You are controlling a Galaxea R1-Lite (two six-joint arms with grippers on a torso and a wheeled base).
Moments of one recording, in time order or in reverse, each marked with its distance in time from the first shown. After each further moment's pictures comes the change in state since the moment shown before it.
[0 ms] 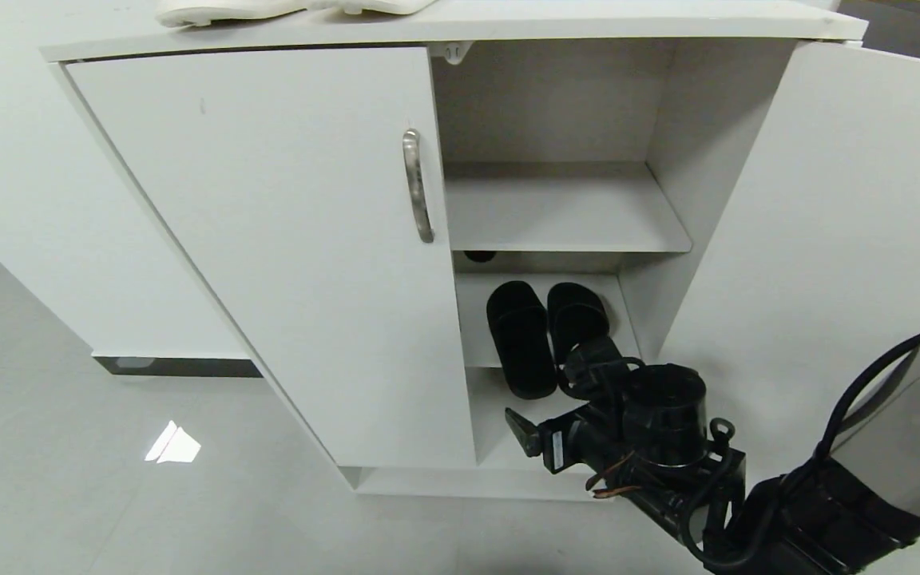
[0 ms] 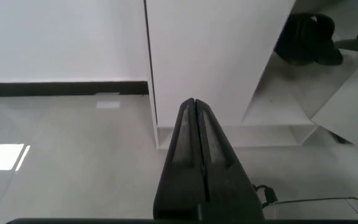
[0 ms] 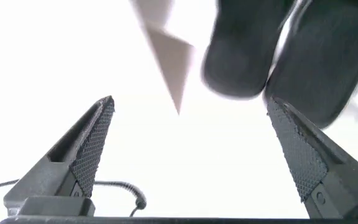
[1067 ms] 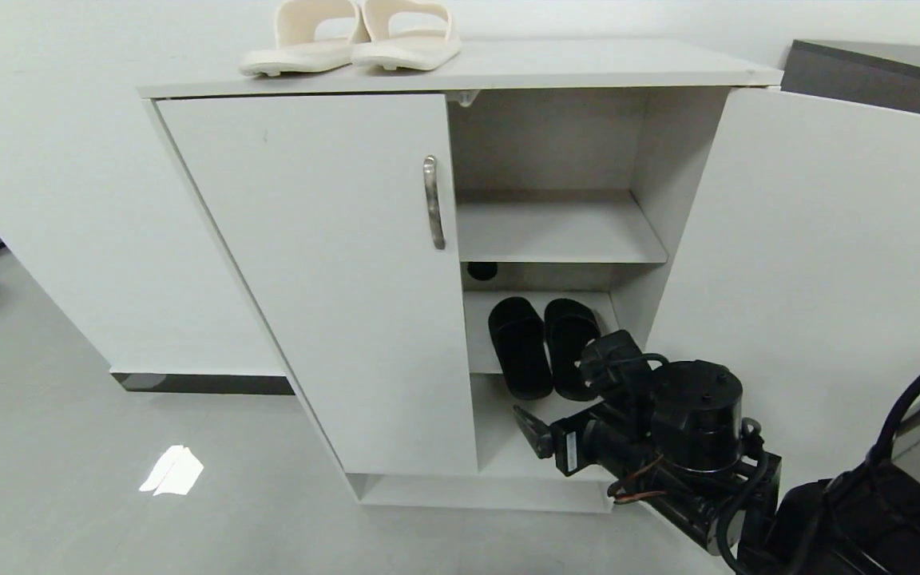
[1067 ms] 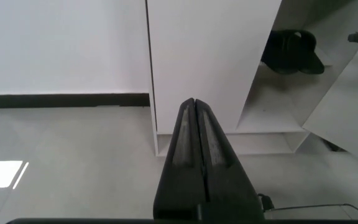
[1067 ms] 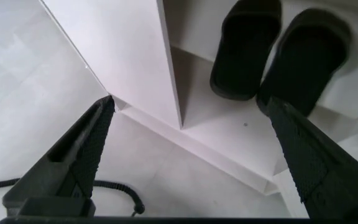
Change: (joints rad) left arm -0.001 0.000 -0.001 0.000 0.000 -0.006; right arm 0.007 -0.078 0.056 0.000 -0.002 -0.023
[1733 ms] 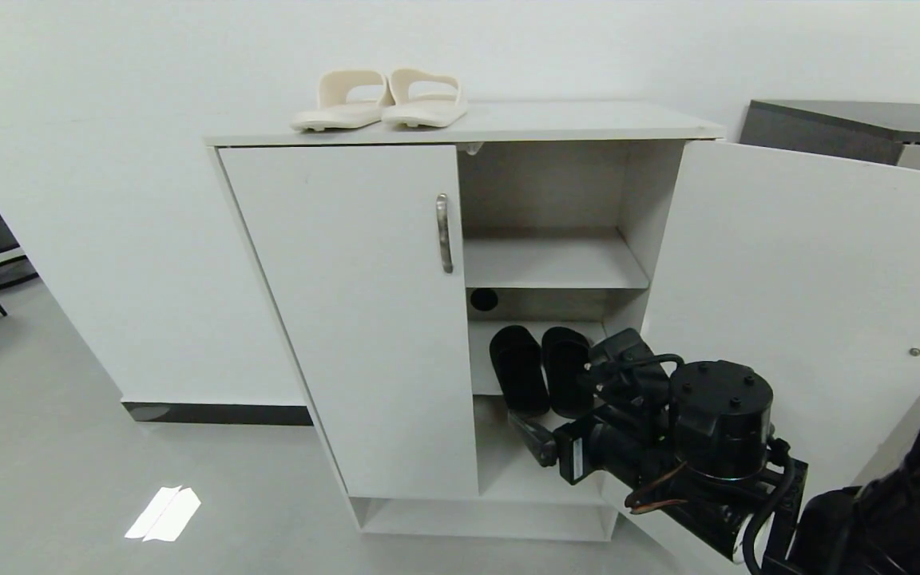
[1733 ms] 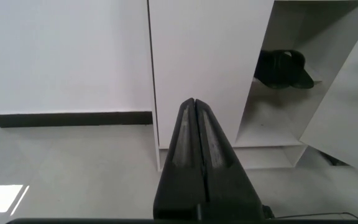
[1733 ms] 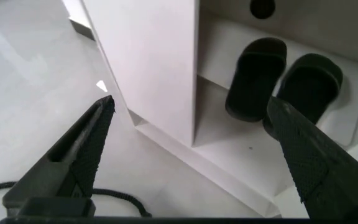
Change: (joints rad) left arm 0.001 0.000 0.001 0.000 0.005 0.009; right arm 0.004 -0.043 0.043 -0.033 0.078 0.002
